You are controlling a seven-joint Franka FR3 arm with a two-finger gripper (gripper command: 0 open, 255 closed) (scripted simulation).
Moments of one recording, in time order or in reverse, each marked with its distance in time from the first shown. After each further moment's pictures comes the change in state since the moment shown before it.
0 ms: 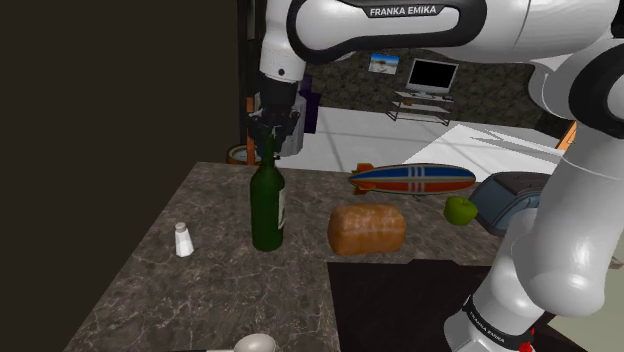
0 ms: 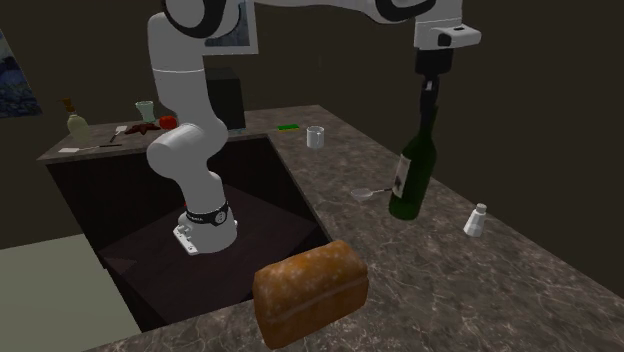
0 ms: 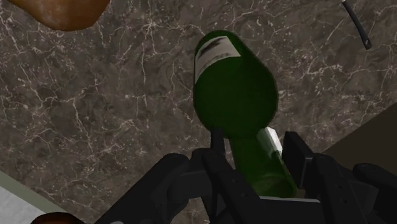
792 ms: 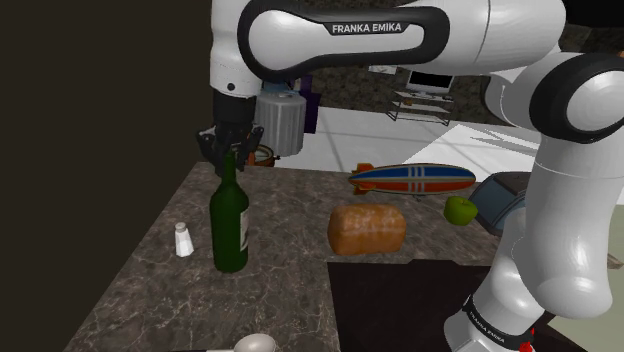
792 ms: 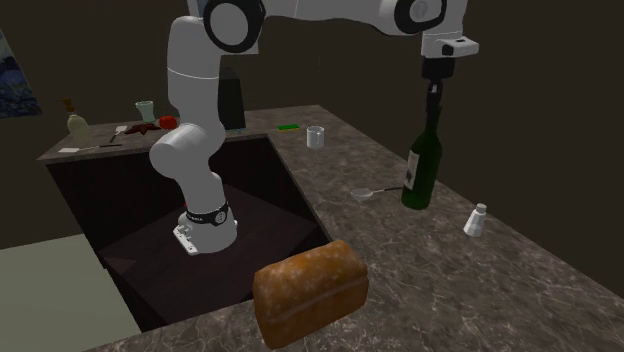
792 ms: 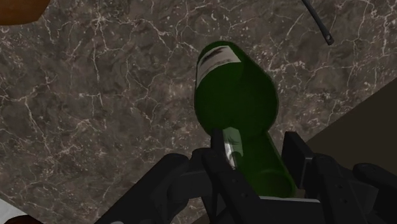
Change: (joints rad) arm 0.107 0.186 0.061 0.182 -0.073 -0.002 0.174
